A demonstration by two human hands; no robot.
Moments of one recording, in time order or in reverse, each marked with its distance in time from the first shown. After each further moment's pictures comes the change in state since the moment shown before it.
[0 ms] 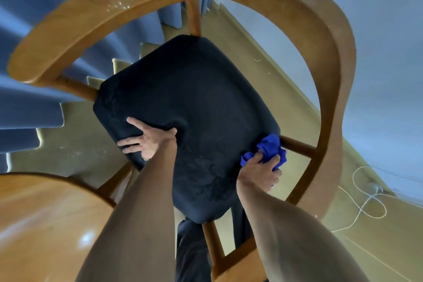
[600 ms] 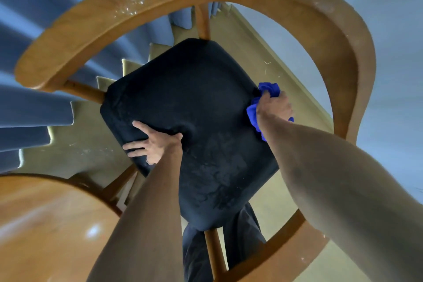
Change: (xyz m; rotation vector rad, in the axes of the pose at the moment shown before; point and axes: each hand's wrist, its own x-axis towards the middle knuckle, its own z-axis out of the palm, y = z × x) left_hand 0.005 0.002 0.005 -0.014 0.005 -0.020; right_hand 0.088 -0.175 -0.004 0.009 -0.151 -0.244
